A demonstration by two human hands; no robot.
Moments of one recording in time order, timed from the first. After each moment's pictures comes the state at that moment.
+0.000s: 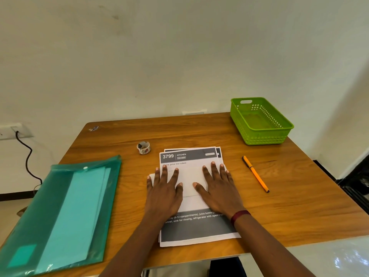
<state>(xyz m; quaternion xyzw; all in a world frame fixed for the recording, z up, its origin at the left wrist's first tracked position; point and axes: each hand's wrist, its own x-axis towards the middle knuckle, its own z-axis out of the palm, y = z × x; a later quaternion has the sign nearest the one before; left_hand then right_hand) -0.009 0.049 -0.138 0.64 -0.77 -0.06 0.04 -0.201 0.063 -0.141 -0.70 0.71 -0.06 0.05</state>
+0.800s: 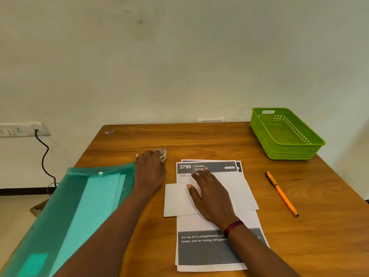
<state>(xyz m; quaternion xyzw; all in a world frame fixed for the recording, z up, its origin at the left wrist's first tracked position) 0.063 -0.049 -0.101 0.69 -0.68 -0.01 0.24 -0.130 0.030 -0.137 -0.75 0.61 -0.27 0.00</state>
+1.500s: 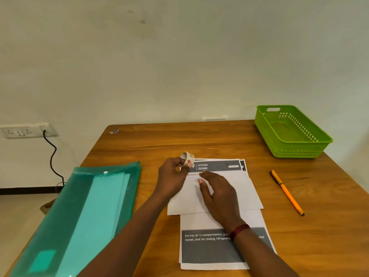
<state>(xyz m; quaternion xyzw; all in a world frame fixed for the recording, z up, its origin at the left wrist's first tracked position) 0.018 -0.017 -0.094 0.61 -0.62 -0.29 0.40 -0.138 0.034 -0.142 -0.71 0.54 -0.46 -0.03</state>
